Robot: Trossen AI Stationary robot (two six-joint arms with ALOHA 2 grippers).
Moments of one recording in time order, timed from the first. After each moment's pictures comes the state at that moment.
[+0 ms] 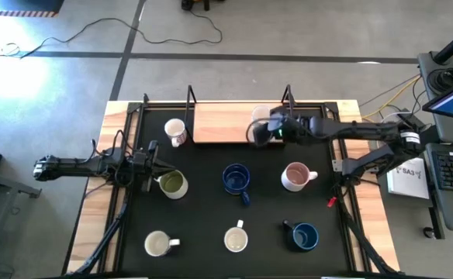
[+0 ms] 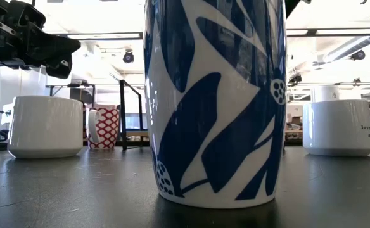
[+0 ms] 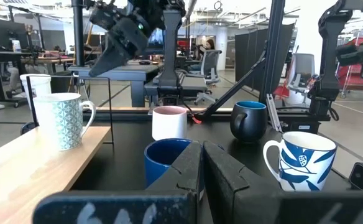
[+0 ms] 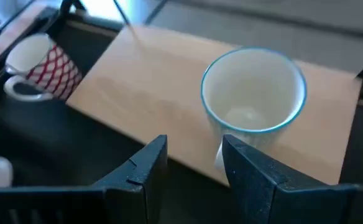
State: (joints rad) left arm 0.00 0.09 0.01 0.16 0.06 -0.04; right arm -0.21 1.36 1.14 -0.59 0.42 0.77
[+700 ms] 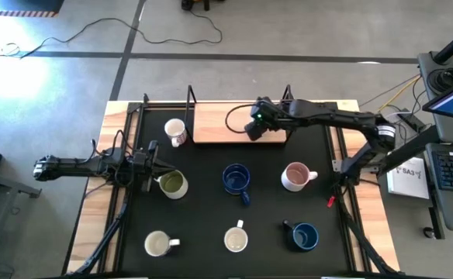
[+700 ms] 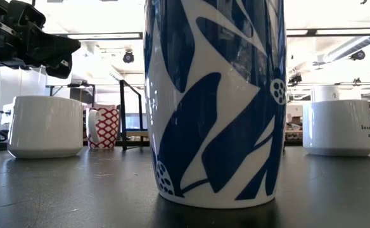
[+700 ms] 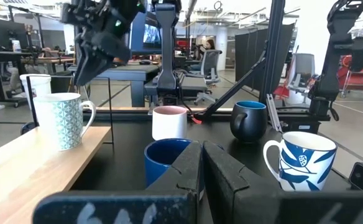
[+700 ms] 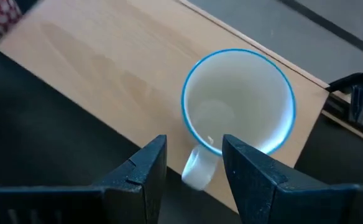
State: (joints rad) left arm 0.00 0.09 0.01 0.16 0.06 -0.04; right arm -0.31 1.62 1.45 -0.90 0.35 0.56
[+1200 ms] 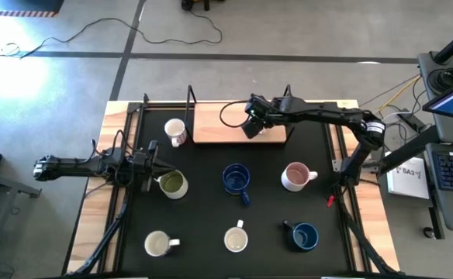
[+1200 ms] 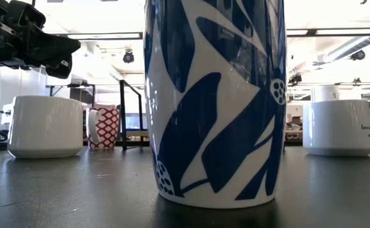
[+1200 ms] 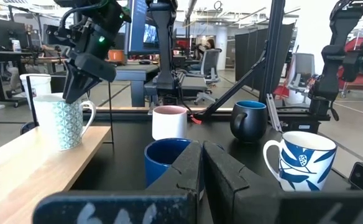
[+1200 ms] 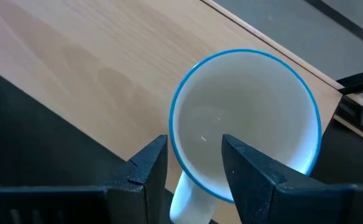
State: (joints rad) left arm 0.00 0.09 0.01 0.16 0.06 -0.04; right arm -0.37 1.71 1.47 -0.88 0.31 0.51
